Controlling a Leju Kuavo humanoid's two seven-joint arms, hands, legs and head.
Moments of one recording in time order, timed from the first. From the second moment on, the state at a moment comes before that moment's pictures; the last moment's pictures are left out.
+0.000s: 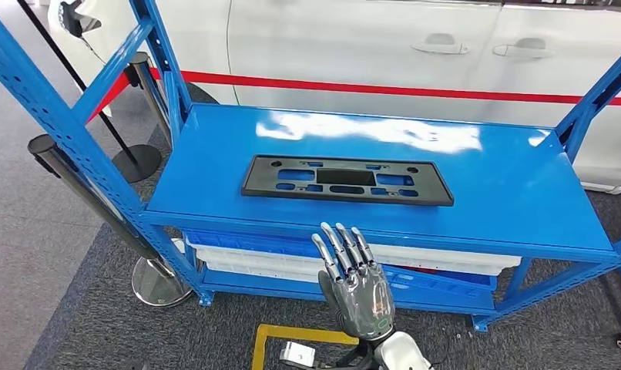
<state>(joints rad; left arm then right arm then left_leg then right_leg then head) -0.06 -0.05 1.18 -0.24 -1.10 -0.06 -0.49 -0.03 0.13 0.50 -1.54 1.43 -0.69 -0.13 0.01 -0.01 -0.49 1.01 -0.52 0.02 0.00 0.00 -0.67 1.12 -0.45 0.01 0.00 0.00</state>
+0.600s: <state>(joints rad) -0.06 -0.05 1.20 -0.24 -1.11 -0.05 -0.49 -0.04 0.10 0.52 -1.53 1.41 -0.70 -0.09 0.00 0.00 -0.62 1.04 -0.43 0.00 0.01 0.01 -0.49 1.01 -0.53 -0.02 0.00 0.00</state>
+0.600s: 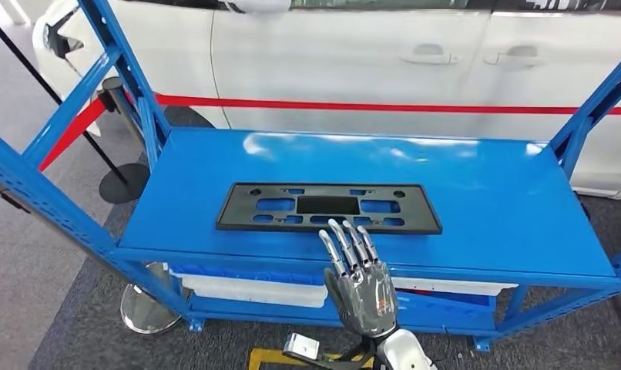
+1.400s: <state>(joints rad) -0.07 -0.05 1.20 -0.24 -1.14 -0.05 -0.49 -0.07 0.07 0.54 -1.47 1.40 -0.55 -0.05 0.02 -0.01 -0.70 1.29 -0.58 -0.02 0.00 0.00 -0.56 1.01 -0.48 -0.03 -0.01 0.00</state>
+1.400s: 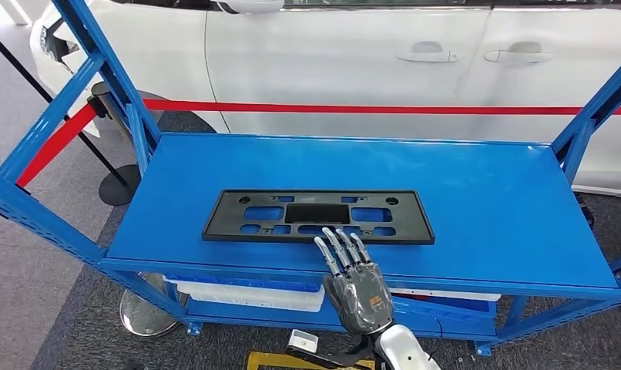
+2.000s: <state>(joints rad) -0.08 -0.06 1.20 -0.24 -1.16 -0.03 -0.50 -0.19 0.12 0.60 -1.29 1.40 -0.55 -0.01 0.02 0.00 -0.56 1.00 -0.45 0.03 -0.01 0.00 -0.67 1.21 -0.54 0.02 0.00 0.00</state>
